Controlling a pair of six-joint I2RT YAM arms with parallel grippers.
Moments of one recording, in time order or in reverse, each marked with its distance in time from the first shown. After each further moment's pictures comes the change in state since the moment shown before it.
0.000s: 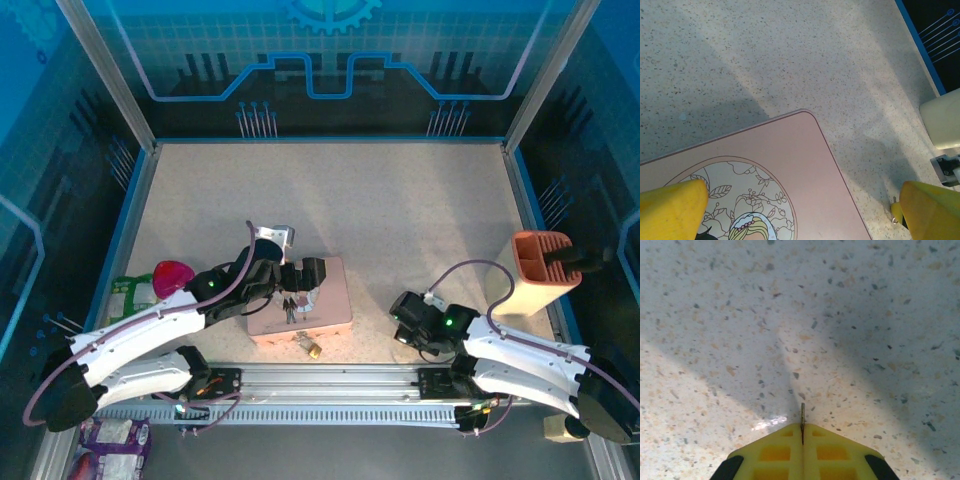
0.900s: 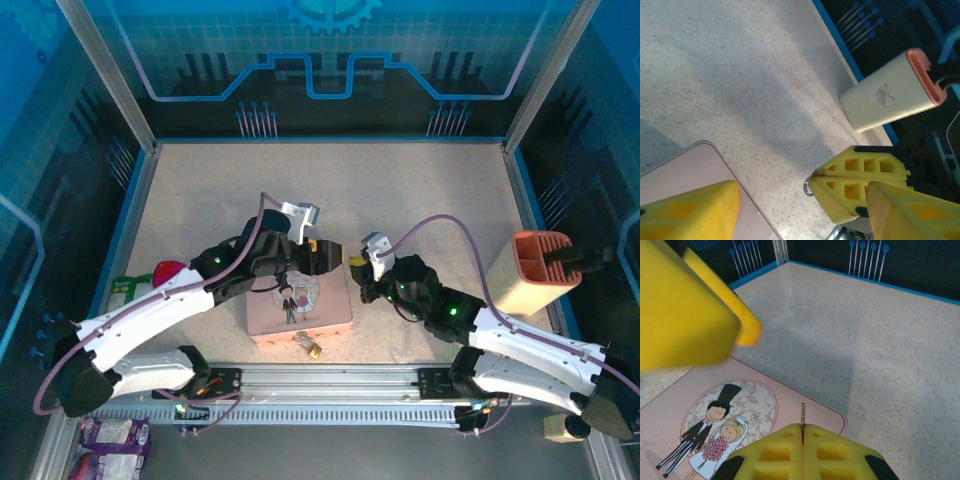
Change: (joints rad) left arm 0.026 0.138 0.251 -0.002 0.296 0.067; right arm 0.040 0.010 0.196 0.747 0.032 -1.155
